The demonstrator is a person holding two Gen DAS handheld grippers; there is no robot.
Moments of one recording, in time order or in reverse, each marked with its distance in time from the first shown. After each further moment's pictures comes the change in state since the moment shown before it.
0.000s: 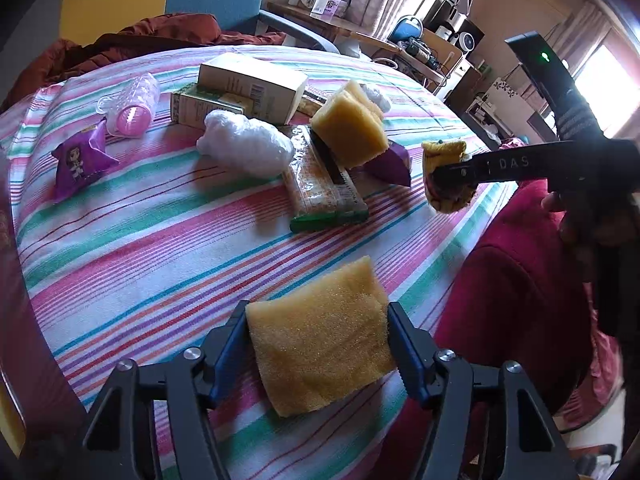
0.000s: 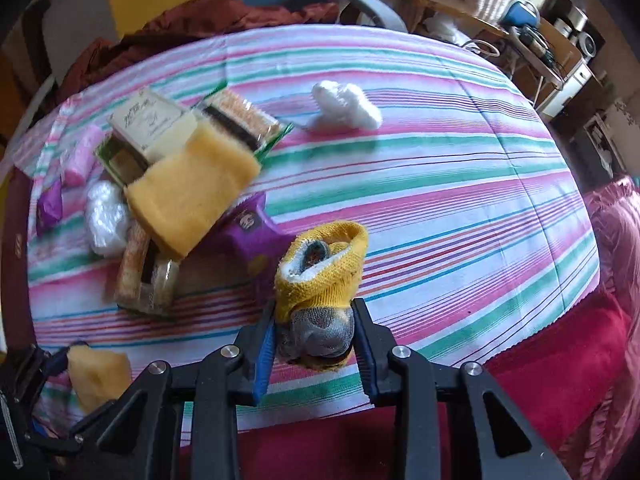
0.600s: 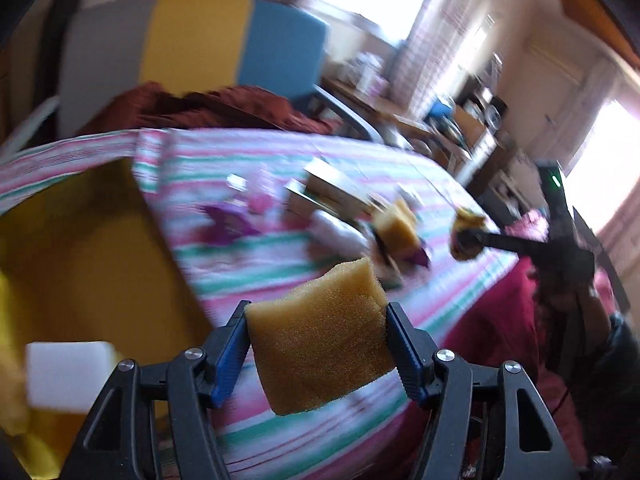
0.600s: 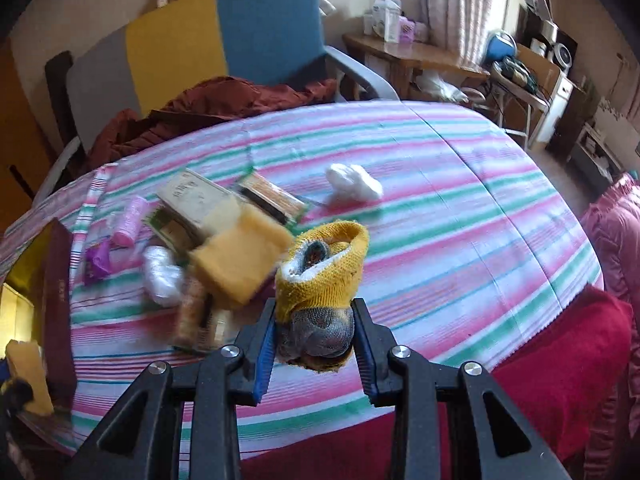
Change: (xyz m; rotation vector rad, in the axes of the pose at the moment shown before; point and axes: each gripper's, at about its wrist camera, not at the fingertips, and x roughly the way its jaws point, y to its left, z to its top) left arm -0.144 0.059 -0.021 -0.146 -0.288 0.106; right arm -0.049 0.031 -0.004 0.025 -0.278 0.069
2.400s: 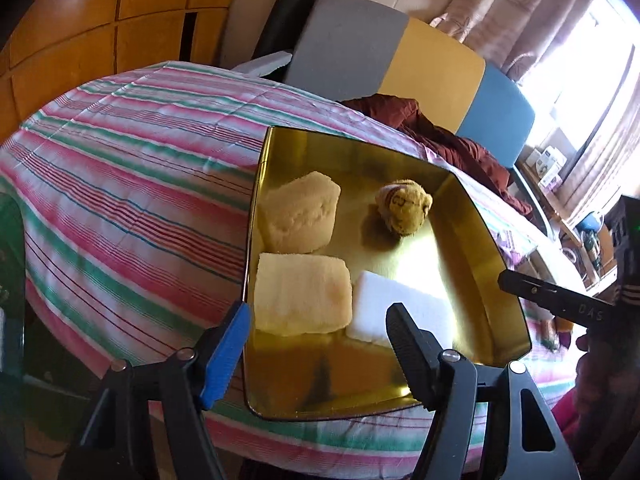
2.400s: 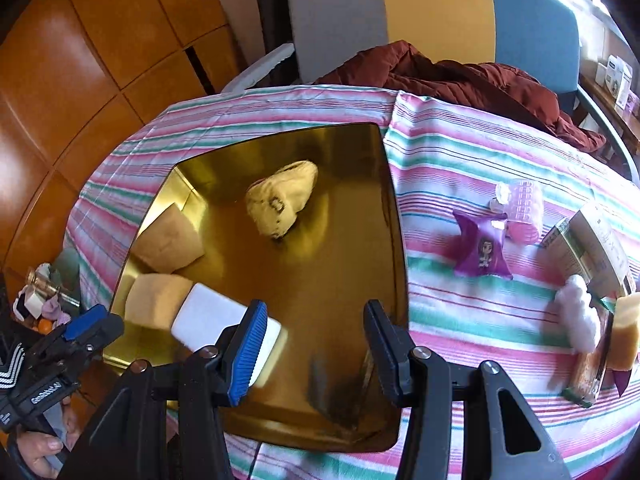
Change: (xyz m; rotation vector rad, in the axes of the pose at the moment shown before) left arm -0.105 0.182 -0.080 -0.434 -0.097 0.452; right arm 0.015 0.327 -0.041 -0.434 0.134 0.479
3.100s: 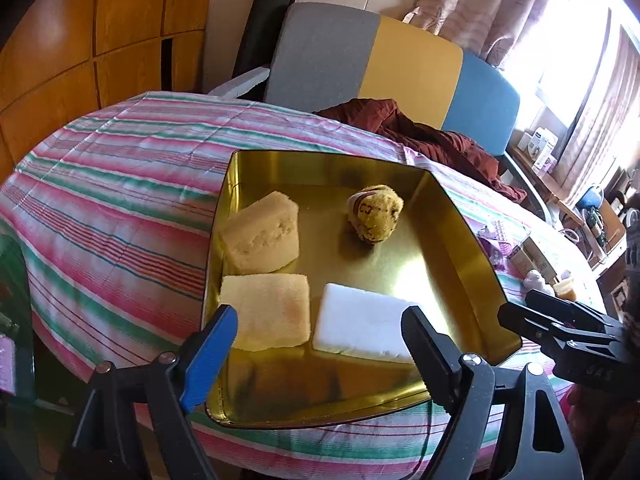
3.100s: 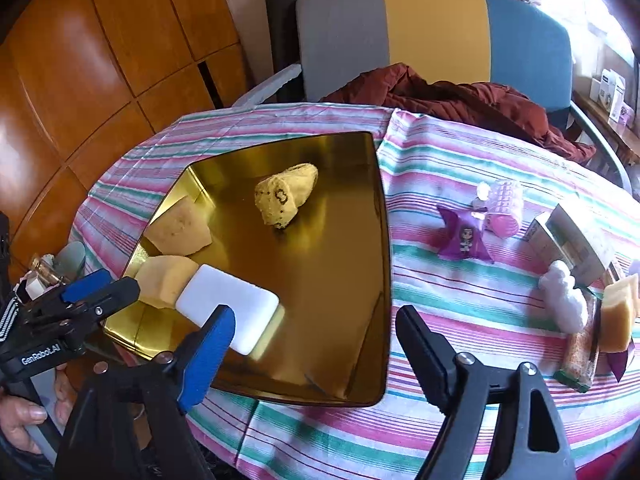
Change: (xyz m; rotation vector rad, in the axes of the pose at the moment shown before) left arm -0.006 -0.036 0.008 0.099 -0.037 0.020; right arm -0.026 -0.005 -0.033 -0.020 -0.098 -0.009
